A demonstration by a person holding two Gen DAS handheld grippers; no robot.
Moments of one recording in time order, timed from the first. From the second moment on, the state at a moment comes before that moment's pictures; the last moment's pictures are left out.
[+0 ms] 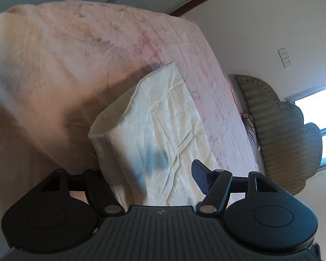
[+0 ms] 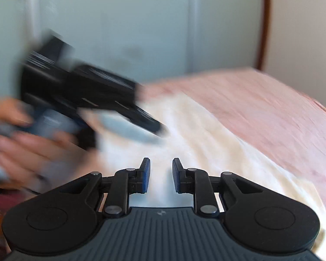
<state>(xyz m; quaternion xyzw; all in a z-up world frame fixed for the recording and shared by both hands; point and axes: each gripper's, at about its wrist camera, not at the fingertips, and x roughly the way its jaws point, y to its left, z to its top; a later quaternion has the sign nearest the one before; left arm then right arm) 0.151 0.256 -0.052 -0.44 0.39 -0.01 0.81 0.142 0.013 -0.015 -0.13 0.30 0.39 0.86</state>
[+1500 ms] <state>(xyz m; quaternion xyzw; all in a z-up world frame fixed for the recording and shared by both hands) 0.068 -0.200 0.012 0.06 0.25 -0.28 0.92 0.084 -0.330 -0.017 0.03 0.19 0.20 0.96</state>
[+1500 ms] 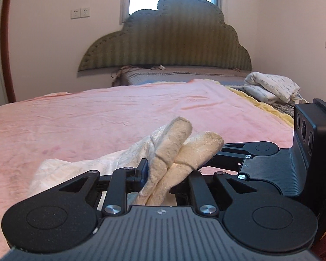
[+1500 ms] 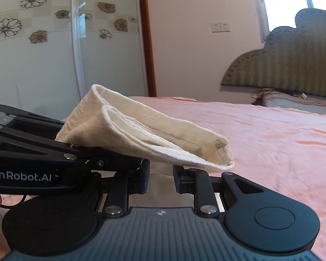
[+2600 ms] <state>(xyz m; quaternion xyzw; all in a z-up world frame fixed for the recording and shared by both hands) 0.108 -0.039 -0.010 -0.01 0.34 -0.21 0.92 0.037 -0.327 -0.045 0.01 0.28 0.05 0.96</state>
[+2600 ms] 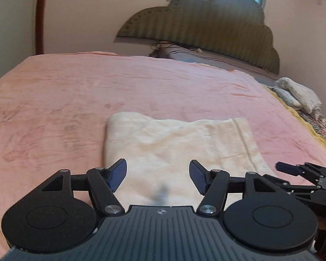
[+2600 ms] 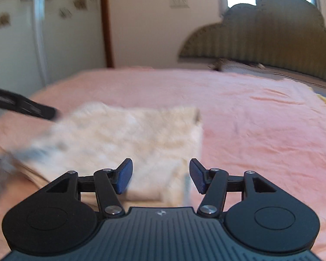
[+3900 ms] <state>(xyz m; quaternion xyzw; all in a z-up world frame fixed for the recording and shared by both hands) 0.024 -0.054 -0.053 0.25 0.23 -0.25 0.91 0.012 -0.365 -0.075 0.41 0.25 0.14 0.87</state>
